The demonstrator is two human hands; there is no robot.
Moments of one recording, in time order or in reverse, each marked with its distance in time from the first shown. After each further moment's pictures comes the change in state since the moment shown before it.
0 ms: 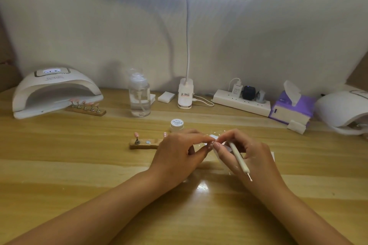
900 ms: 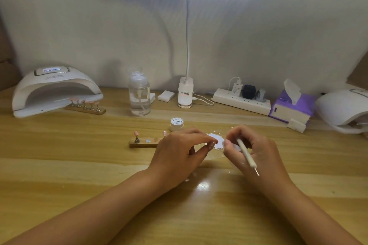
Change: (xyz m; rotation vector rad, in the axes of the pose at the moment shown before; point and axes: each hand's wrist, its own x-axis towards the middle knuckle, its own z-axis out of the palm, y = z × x) left_hand -0.001 0.003 -0.001 0.043 0.003 0.035; right_hand 0.003 0.003 -0.009 -0.082 0.040 0.029
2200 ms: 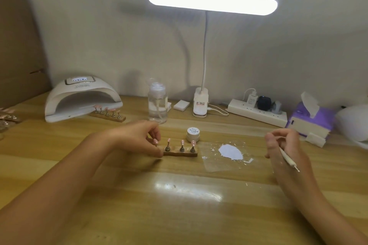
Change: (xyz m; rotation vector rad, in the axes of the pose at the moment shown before) left_hand 0.020 -0.064 -0.128 0.263 -0.630 -0.613; right_hand 0.007 0.023 -0.008 -0.014 0.174 0.152
